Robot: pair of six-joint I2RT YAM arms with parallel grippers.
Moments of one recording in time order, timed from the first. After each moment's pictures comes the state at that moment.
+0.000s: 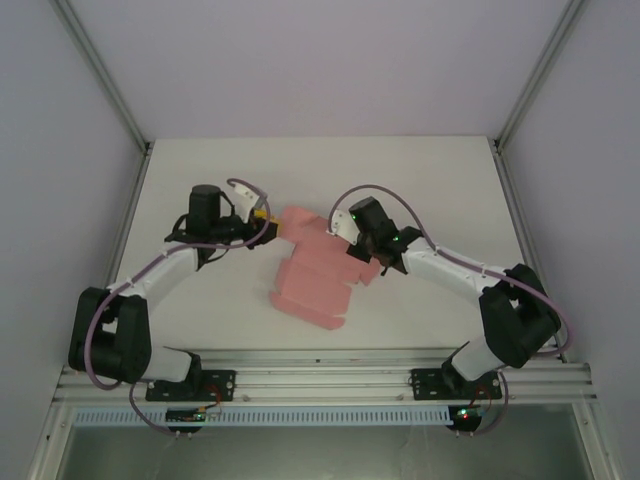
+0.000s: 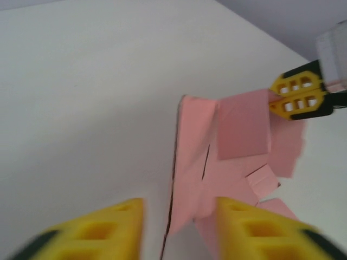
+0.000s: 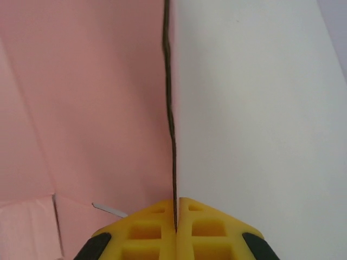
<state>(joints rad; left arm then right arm) -0.26 1.38 0.82 -0.02 0.66 0.08 0.66 1.51 0.97 -0.28 0.21 -0.60</state>
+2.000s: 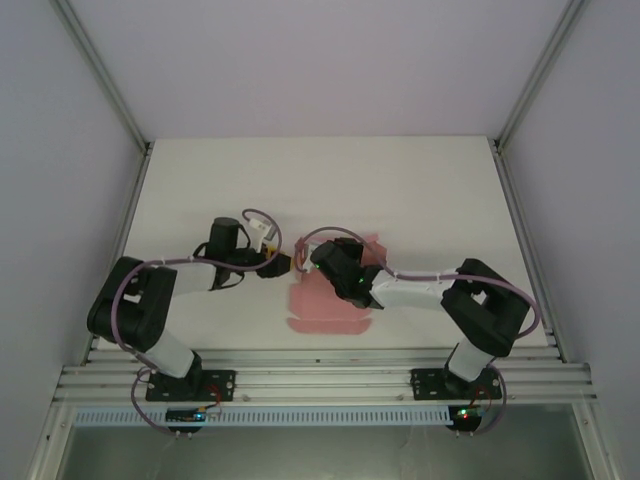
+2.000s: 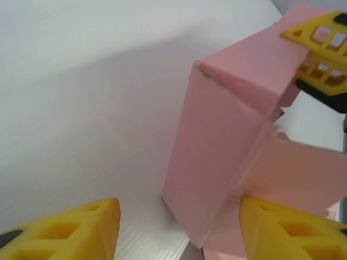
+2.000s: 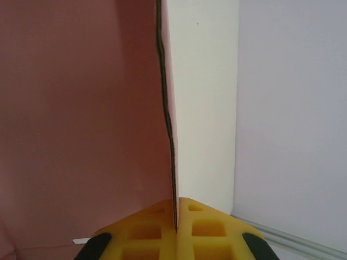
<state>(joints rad) -0.33 1.56 0.57 0.32 0.76 -0.15 0.96 1.64 0.84 0.06 0.83 -0.86</state>
